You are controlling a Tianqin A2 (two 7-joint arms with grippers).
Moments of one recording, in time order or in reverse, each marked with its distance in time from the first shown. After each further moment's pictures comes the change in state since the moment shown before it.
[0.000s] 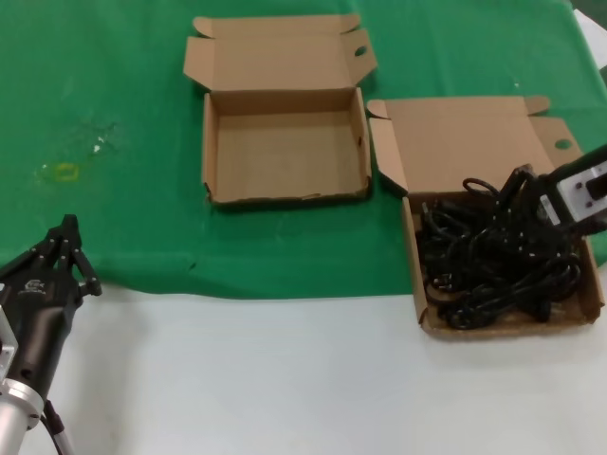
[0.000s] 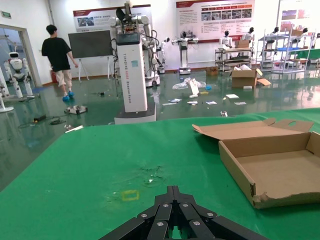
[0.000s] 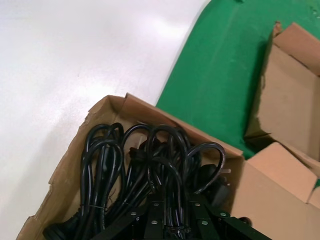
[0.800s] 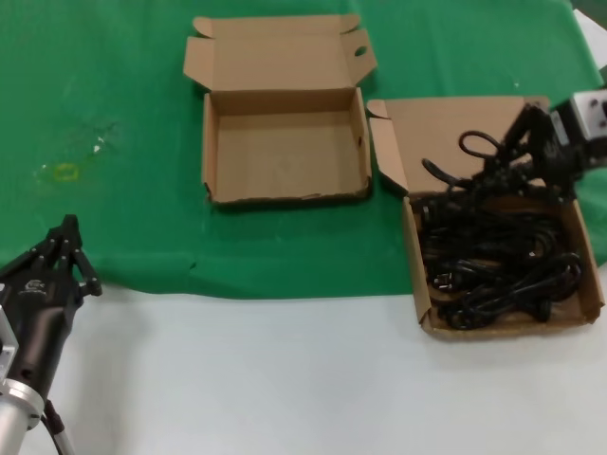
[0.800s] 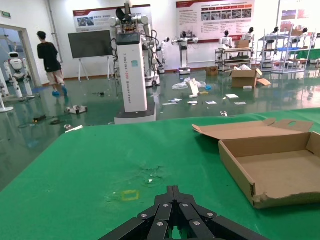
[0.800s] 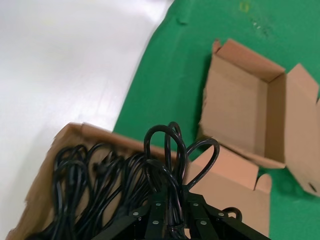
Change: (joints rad) left arm 0.000 0.000 0.000 0.000 0.000 0.000 0.000; right arm 0.140 0.003 0.019 0.048 0.004 -0.120 0.199
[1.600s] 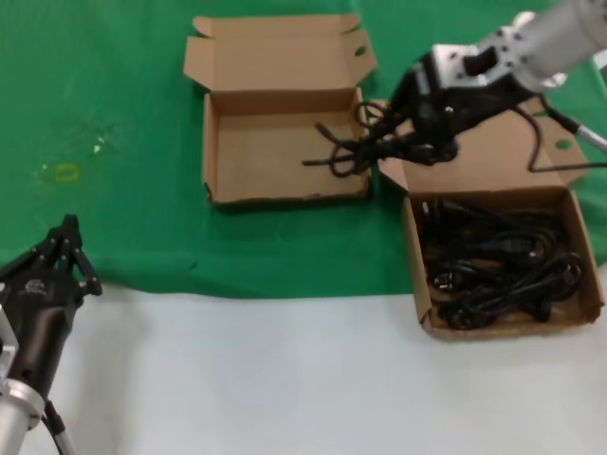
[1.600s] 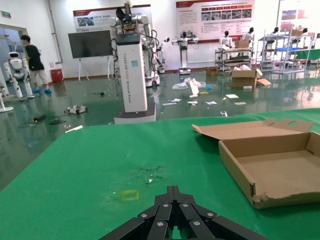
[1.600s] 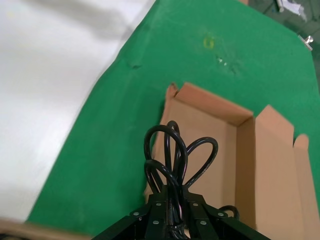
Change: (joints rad) left arm 0.000 0.000 0.000 0.000 0.000 0.000 0.000; right arm 0.205 -0.374 -0.056 -0.494 -0.023 0.146 -0.082
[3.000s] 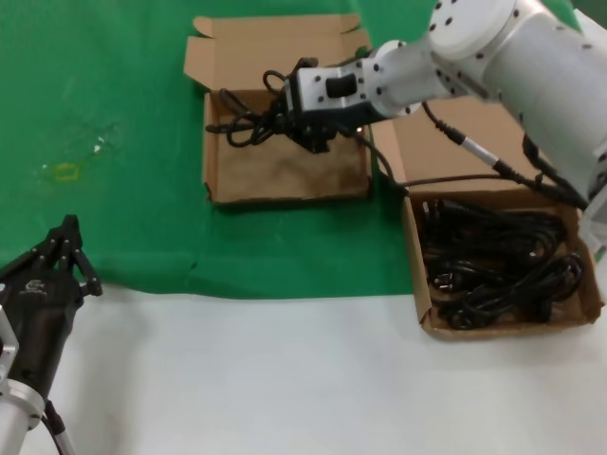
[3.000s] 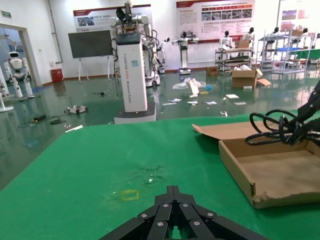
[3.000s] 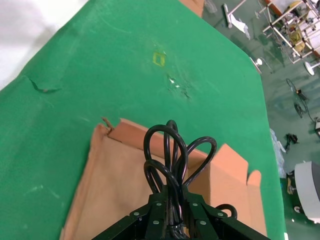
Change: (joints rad) left arm 0.000 0.000 0.000 0.000 0.000 0.000 0.000; right arm 0.028 -0.294 -0.497 -0.313 0.563 0.526 -0.149
